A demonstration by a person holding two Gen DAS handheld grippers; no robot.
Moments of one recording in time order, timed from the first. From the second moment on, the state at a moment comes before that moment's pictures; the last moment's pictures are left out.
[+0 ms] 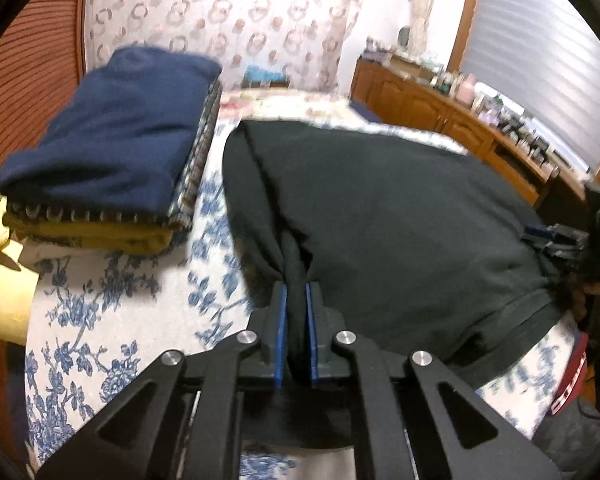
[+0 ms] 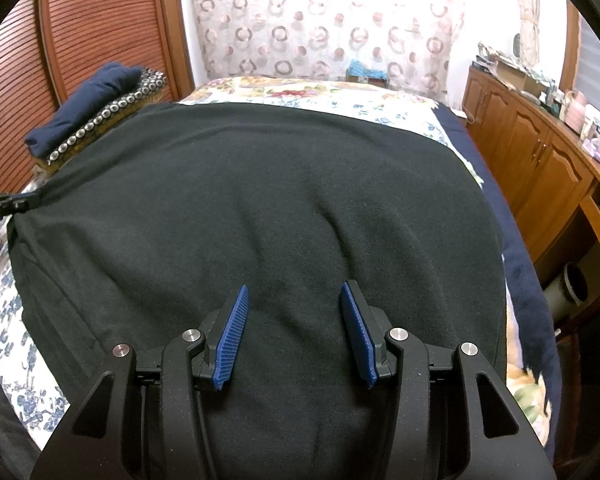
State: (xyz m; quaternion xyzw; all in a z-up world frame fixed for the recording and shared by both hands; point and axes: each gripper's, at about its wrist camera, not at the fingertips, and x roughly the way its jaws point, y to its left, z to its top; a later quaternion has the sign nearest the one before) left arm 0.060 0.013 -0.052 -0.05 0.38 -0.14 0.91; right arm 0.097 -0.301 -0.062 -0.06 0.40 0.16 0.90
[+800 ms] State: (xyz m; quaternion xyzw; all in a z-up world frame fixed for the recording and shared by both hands) left arm 0.068 -0.070 0.028 -0.01 0.27 -0.23 0.93; right arm 0.098 -0.305 -0.063 -0.05 0.40 0.17 0.90
